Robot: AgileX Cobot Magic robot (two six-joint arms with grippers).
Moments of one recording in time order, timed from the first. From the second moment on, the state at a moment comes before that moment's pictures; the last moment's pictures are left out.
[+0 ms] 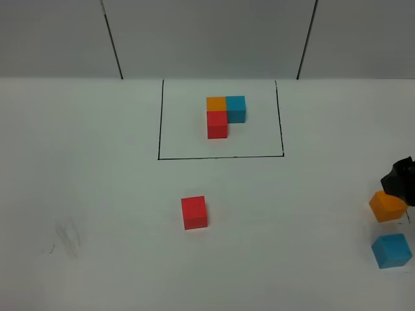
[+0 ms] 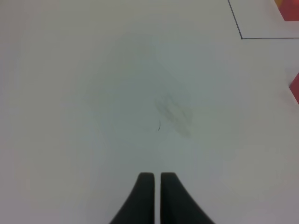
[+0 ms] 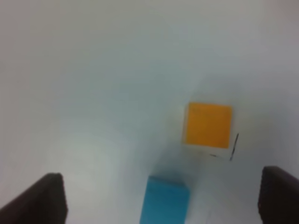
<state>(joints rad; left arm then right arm) 0.03 -0.01 -0.51 -0.04 1.08 0.02 -0.01 1.25 -0.87 0.21 0.76 -0.37</state>
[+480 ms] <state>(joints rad) 0.03 -0.01 -0.51 -0.04 1.08 0.02 -0.01 1.49 -0.87 0.20 0.68 -0.34</state>
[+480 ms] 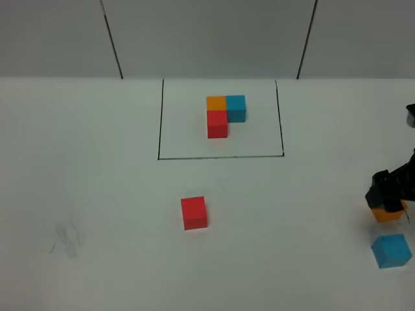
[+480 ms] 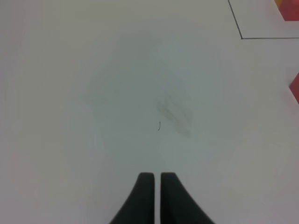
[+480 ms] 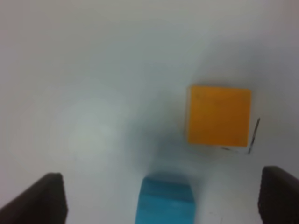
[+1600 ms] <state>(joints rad) 0.03 -0.01 -0.51 -0.04 1.08 0.02 -0.01 1.72 -0.87 0.09 0.50 -0.26</state>
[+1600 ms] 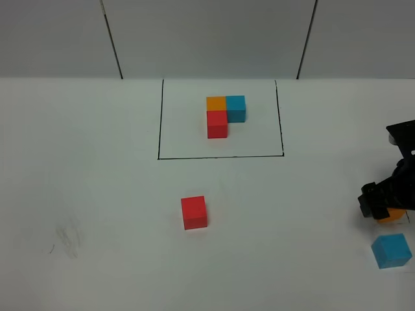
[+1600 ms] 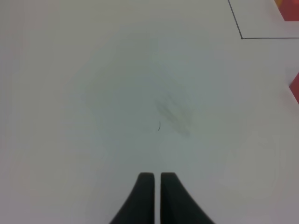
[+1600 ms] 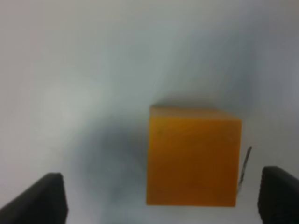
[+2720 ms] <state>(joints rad) 0.03 -0.01 -0.51 -0.04 1.08 0.02 -0.01 1.81 -0.87 0.00 0.42 -0.18</state>
